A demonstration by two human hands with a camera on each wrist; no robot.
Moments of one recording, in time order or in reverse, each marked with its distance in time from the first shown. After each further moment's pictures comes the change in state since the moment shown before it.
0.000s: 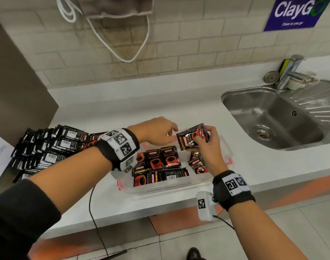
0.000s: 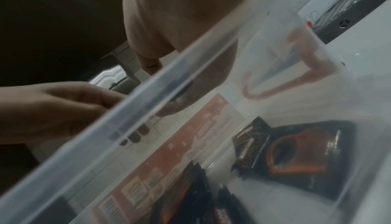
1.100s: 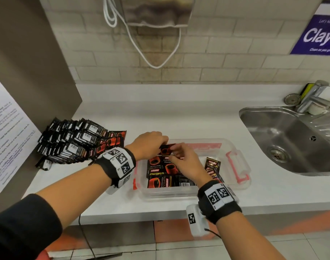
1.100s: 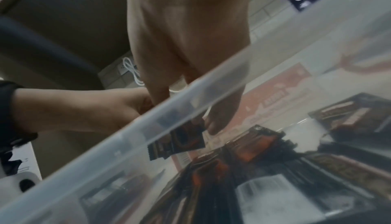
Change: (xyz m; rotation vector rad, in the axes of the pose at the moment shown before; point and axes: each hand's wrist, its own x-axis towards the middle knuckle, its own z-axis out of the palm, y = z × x) left_hand -0.054 -0.060 0.054 0.086 0.188 -0.224; right_hand -0.023 0.011 0.084 -0.630 -0.406 -0.067
